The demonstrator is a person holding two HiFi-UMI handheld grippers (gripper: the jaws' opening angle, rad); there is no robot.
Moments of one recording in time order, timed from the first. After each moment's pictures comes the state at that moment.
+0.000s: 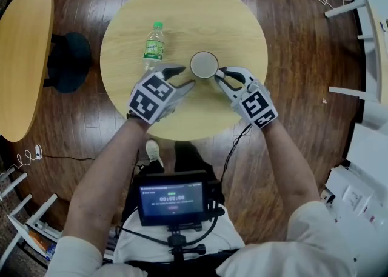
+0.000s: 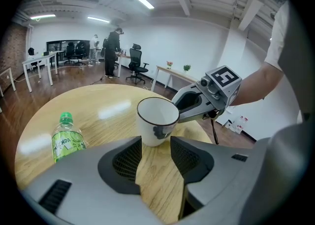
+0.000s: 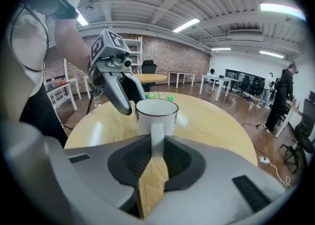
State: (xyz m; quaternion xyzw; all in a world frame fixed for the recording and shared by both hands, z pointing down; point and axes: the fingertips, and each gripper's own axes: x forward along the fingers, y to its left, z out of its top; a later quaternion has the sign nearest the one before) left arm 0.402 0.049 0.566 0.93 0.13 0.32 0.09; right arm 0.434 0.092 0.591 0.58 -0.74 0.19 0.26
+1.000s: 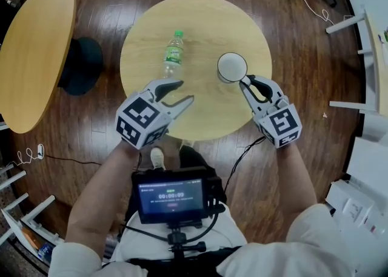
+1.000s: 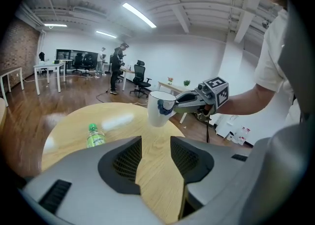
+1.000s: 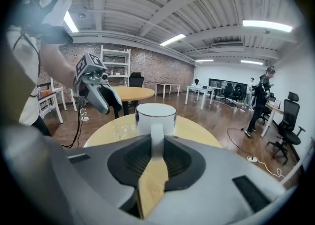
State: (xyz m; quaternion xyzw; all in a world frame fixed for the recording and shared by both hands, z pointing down) left arm 0.340 0.048 0.464 0.96 0.10 0.25 0.11; right arm 0.447 0.119 0.487 0.65 -0.71 0.15 0.23
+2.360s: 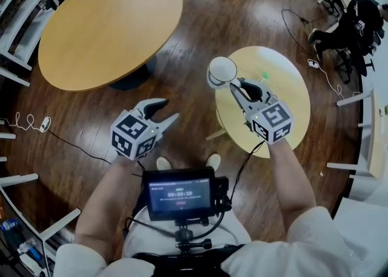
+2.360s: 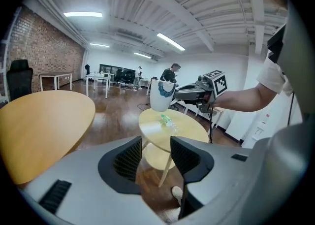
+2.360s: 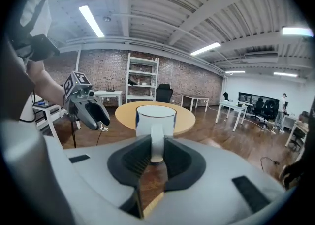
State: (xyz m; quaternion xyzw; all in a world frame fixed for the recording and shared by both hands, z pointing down) left arm -0.008 -0.113 0.411 0.97 -0.11 0.18 0.13; right arm 0.148 -0.103 0.385 0.55 -0.81 0.08 0.21
